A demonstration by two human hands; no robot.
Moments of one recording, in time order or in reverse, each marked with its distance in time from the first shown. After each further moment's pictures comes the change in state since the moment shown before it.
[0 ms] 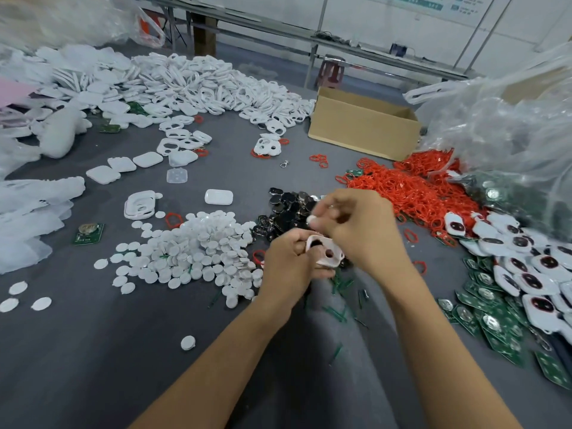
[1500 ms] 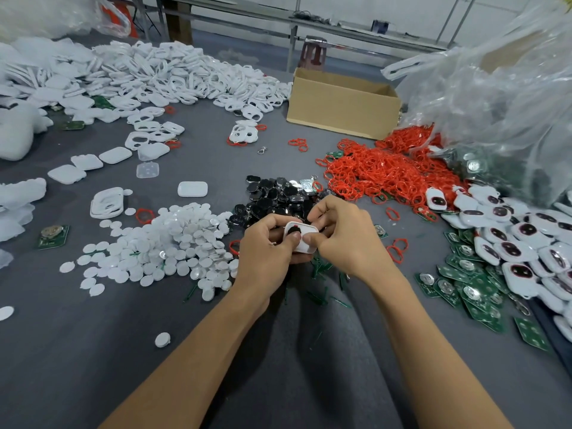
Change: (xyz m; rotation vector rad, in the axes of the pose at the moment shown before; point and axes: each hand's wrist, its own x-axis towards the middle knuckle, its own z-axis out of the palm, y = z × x) left_hand 0.004 -0.011 -0.003 0.018 0.001 0.074; right_hand -0.018 0.046 0.002 -0.032 -0.089 0.135
